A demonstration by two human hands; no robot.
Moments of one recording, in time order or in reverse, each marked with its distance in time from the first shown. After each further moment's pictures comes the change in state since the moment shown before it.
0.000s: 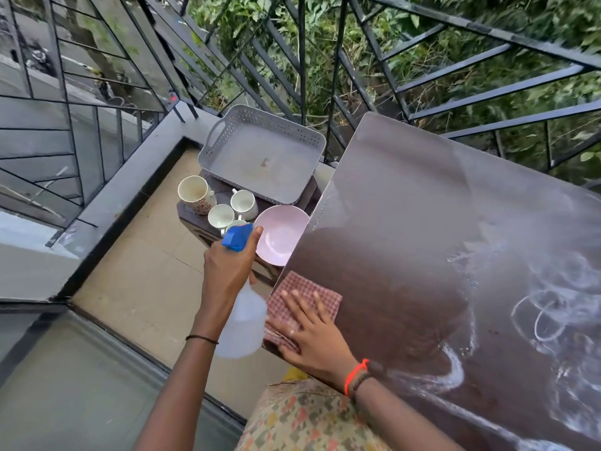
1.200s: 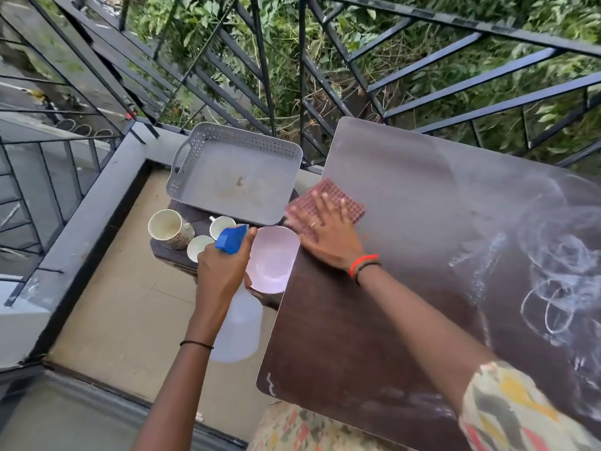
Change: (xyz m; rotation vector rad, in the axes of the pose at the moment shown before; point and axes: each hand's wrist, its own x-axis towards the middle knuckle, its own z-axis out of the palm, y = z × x) left_hand 0.086 0.014 0.026 0.038 -0.046 0.048; right_hand 0.163 0.153 -0.067 -0.080 0.000 0.392
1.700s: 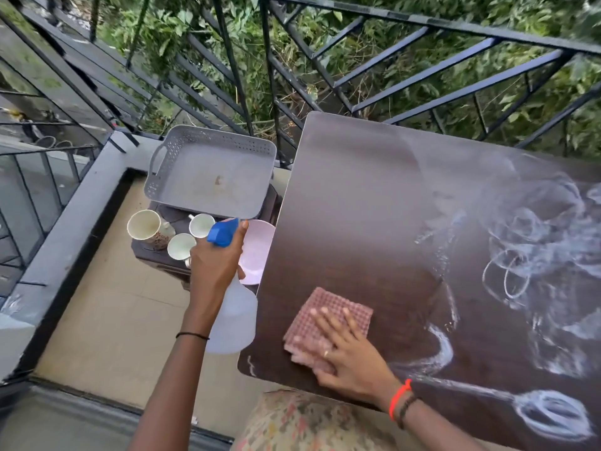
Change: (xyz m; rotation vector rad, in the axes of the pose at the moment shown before) left_hand -0.036 0.017 0.015 0.009 -0.014 0.068; right_hand -0.248 -0.030 0.044 0.048 0.058 -0.219
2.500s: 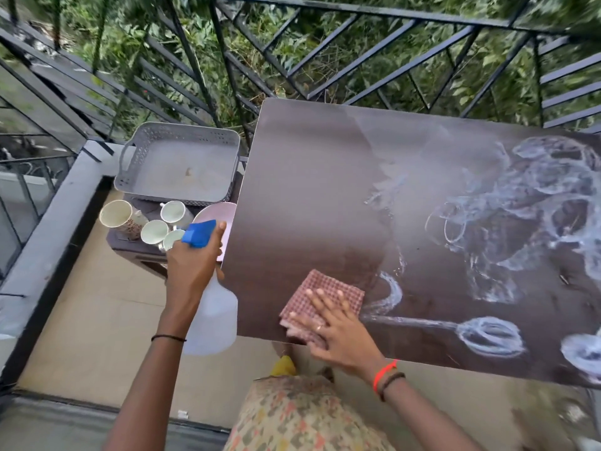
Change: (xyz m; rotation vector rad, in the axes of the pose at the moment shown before) left_hand -0.094 -0.013 -0.004 -0.028 -0.066 0.027; right_hand -0.083 -0.001 0.017 0.011 0.055 0.169
